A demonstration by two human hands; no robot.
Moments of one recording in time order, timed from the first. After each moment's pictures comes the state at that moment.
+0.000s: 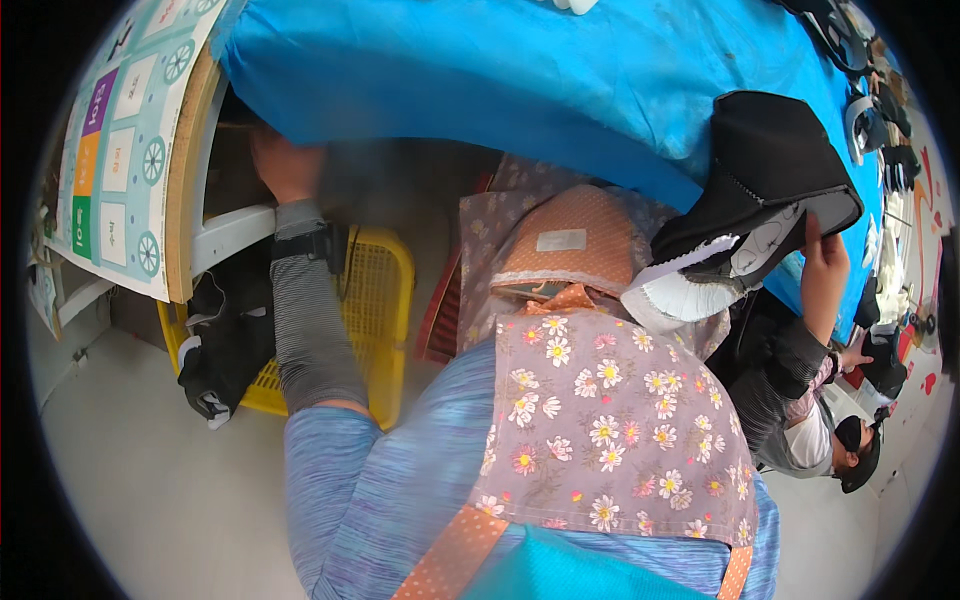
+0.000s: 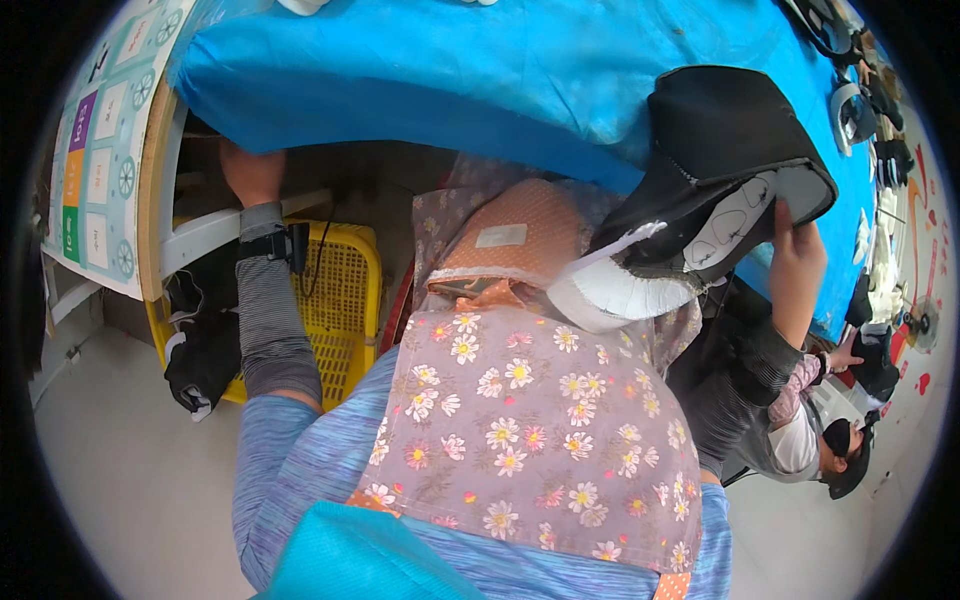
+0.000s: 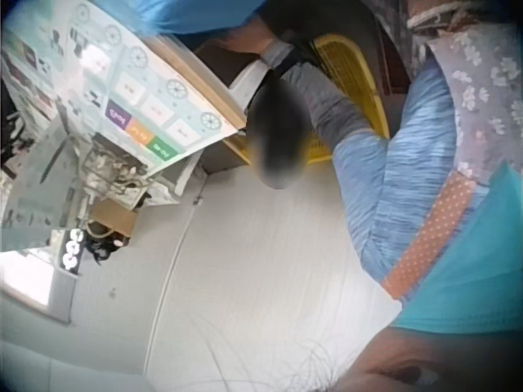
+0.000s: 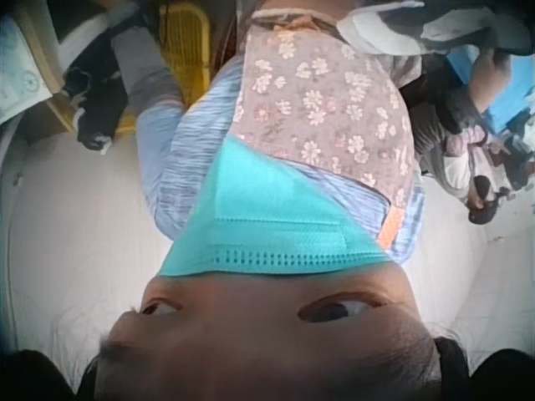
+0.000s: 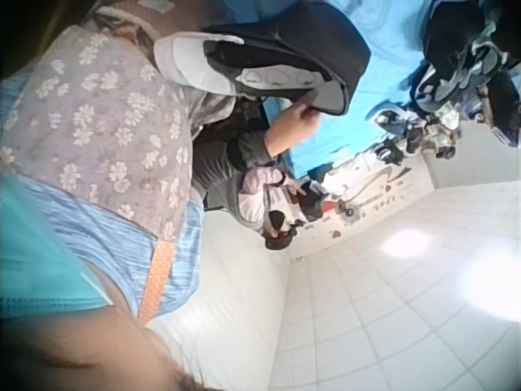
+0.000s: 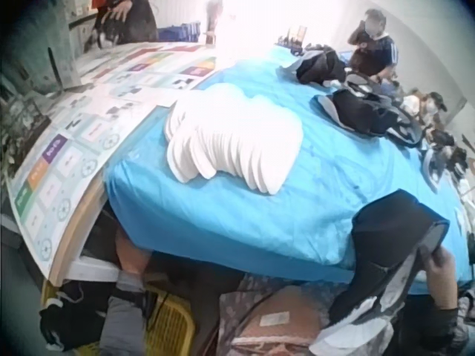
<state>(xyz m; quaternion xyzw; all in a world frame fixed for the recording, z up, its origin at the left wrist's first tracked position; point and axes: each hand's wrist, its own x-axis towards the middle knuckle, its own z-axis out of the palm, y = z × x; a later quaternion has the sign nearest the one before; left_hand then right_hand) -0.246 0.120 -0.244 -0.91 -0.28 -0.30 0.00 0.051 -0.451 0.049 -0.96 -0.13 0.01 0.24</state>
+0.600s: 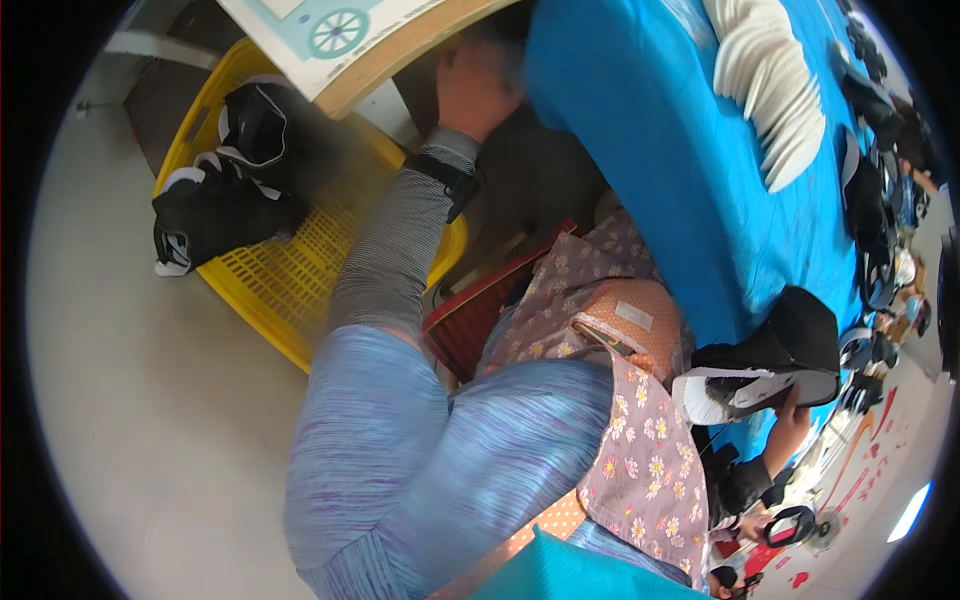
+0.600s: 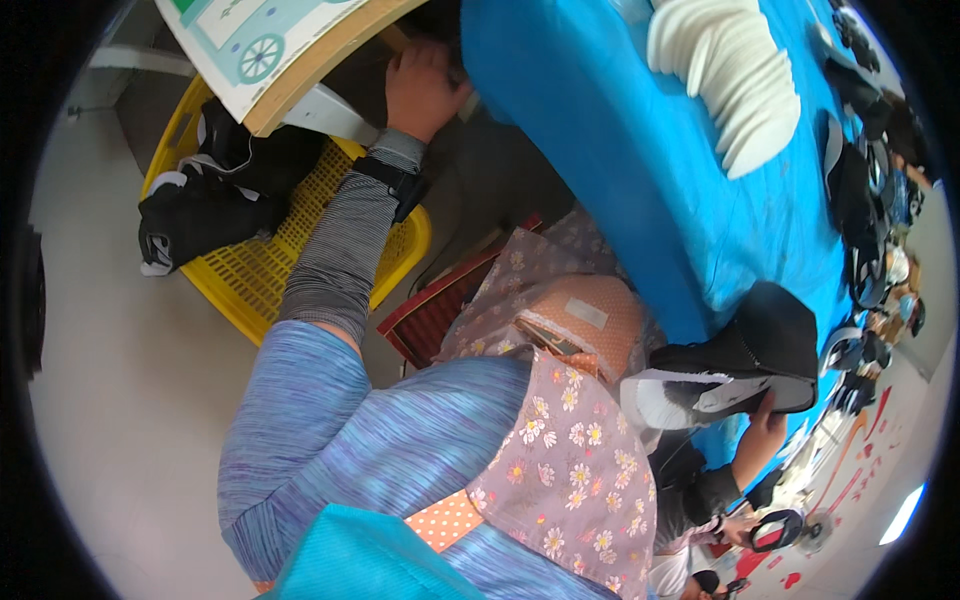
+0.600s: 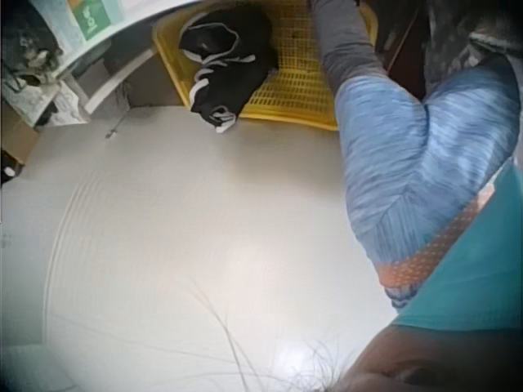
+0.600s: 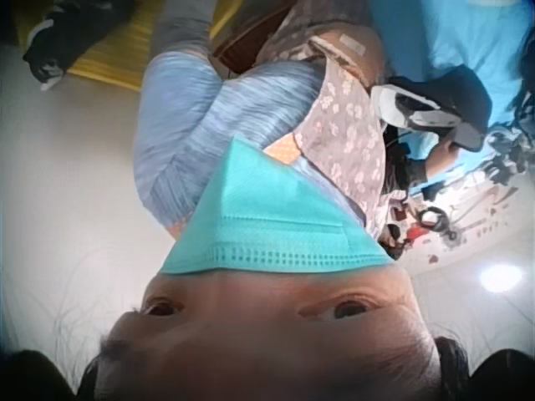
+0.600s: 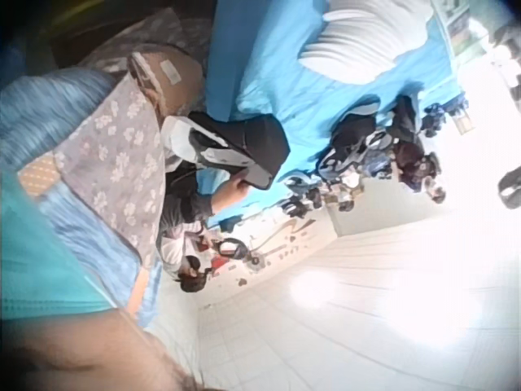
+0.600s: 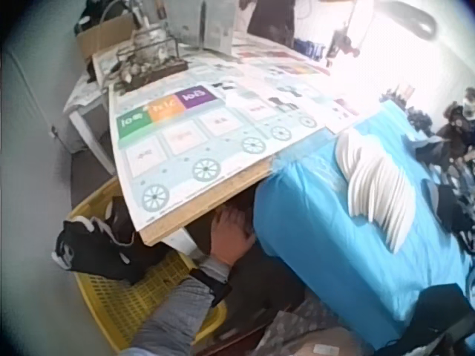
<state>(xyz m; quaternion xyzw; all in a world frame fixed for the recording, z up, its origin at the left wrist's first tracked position) -0.231 0.091 -0.241 -0.85 -0.43 -0.29 -0.03 0.066 -0.461 0.067 -0.98 -0.16 0.02 0.14</state>
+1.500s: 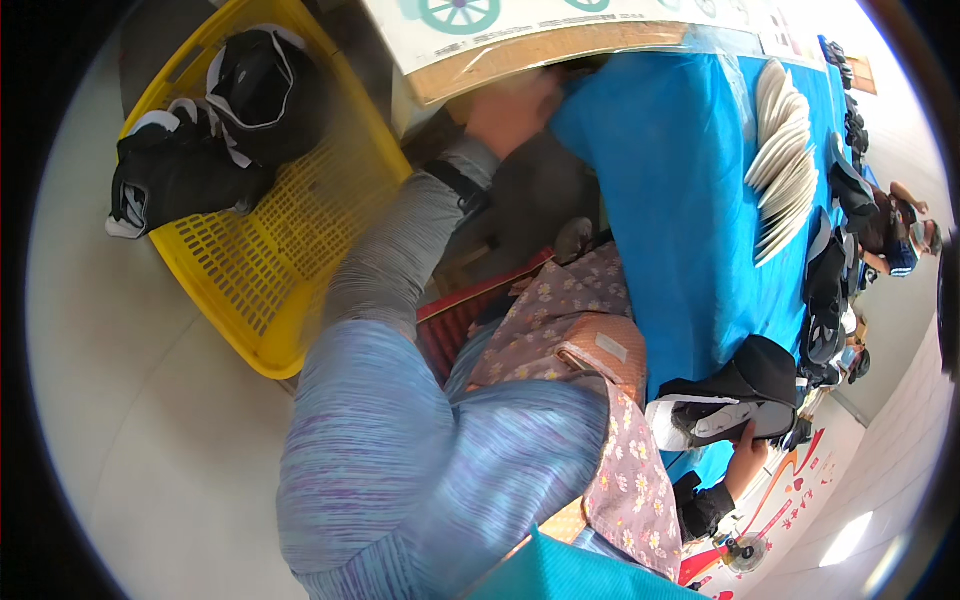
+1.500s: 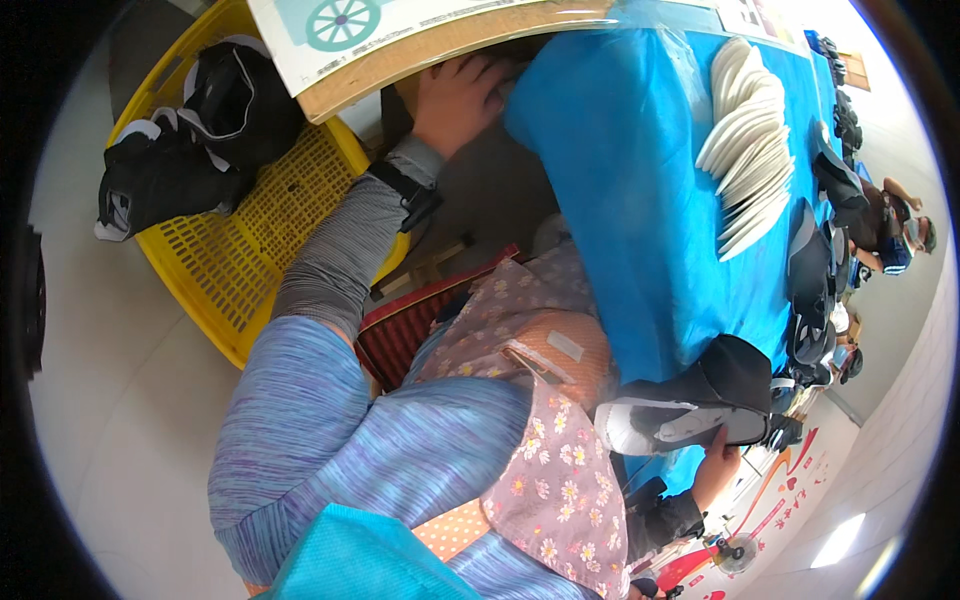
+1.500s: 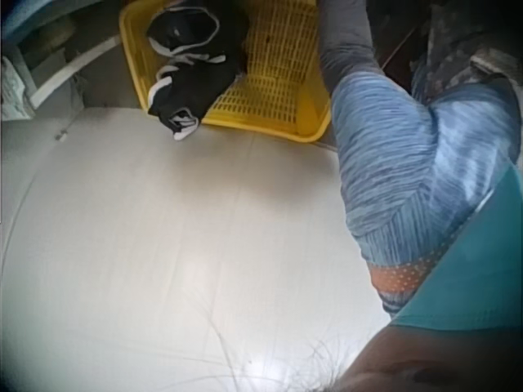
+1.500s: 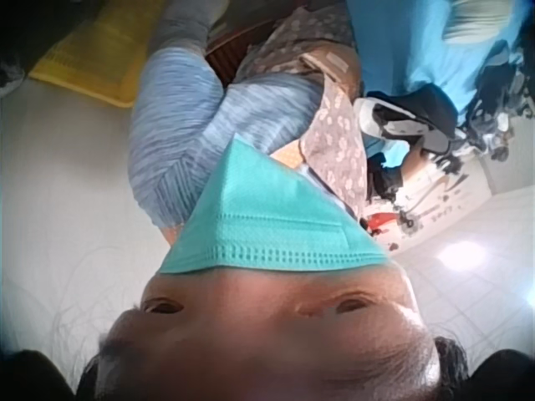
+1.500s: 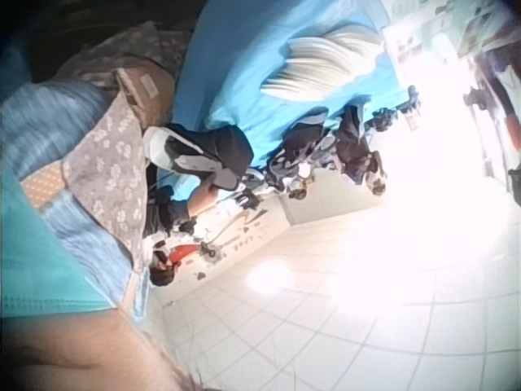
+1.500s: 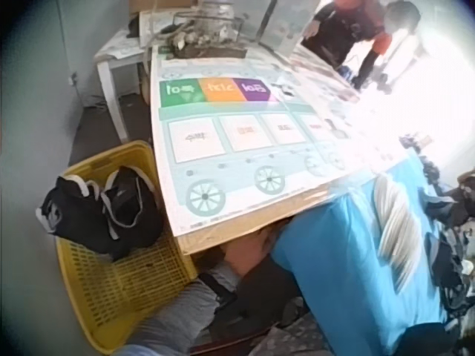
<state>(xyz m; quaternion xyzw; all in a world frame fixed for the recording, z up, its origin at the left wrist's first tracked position) -0.220 0.078 -0.251 -0.81 -0.45 -0.34 -0.13 0.063 -0.433 0.100 -0.98 -0.16 0.03 0.07</state>
